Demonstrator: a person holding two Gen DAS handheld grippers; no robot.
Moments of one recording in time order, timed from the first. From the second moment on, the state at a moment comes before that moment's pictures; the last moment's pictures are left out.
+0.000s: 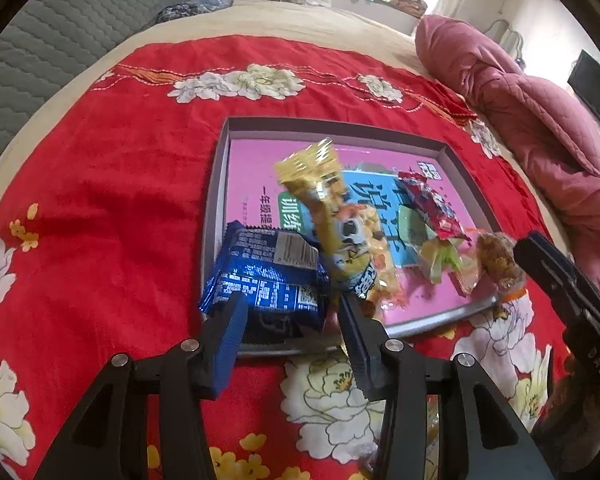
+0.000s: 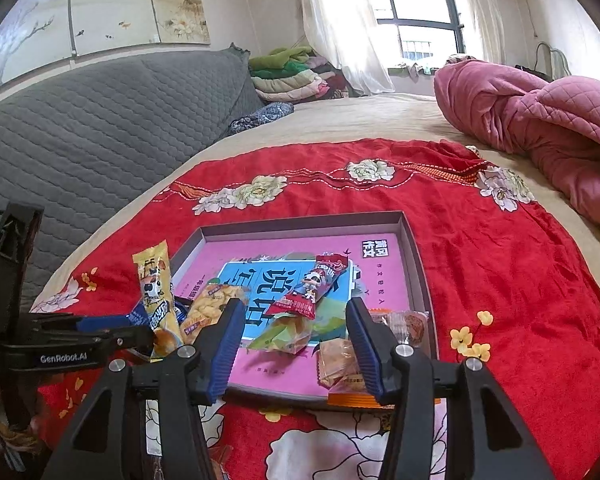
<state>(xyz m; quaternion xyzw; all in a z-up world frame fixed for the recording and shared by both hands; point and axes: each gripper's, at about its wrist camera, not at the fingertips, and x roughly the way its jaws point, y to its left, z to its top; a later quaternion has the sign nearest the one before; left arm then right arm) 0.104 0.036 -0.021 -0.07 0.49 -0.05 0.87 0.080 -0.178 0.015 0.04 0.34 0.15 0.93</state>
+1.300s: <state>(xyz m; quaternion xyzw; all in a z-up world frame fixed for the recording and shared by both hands) 0.043 0.024 0.000 -0.08 0.52 -0.11 0.84 0.037 -0.165 0.026 0.01 0.35 0.21 0.91</state>
